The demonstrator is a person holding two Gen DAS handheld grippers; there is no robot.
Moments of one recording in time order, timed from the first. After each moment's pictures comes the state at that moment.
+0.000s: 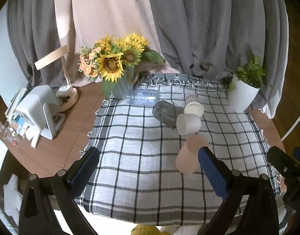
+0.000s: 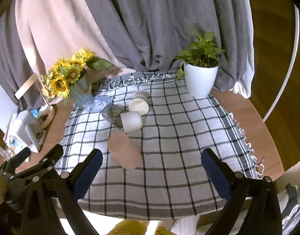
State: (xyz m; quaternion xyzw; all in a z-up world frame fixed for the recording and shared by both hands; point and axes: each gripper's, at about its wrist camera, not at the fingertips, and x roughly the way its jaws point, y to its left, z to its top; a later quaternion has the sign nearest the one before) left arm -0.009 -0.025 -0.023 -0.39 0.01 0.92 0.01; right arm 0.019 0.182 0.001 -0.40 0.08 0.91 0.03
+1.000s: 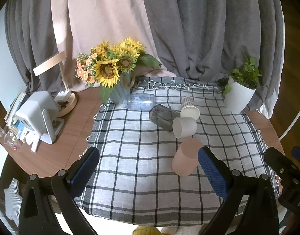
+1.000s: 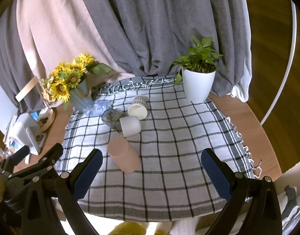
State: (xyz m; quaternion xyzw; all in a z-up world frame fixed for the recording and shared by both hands) left arm -0.007 -0.015 -0.012 -0.38 0.02 0.92 0.01; right arm 0.023 0.187 0.007 -0.39 0.08 0.92 0.04
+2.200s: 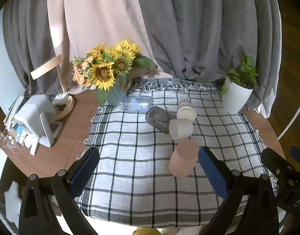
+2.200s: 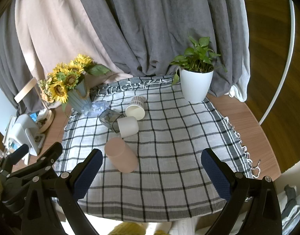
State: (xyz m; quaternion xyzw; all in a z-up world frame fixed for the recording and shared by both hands) left arm -0.010 -0.006 -0.009 -0.38 0.02 0.92 0.02; right arm 0.023 0.191 0.009 -0.39 0.08 0.92 0.04
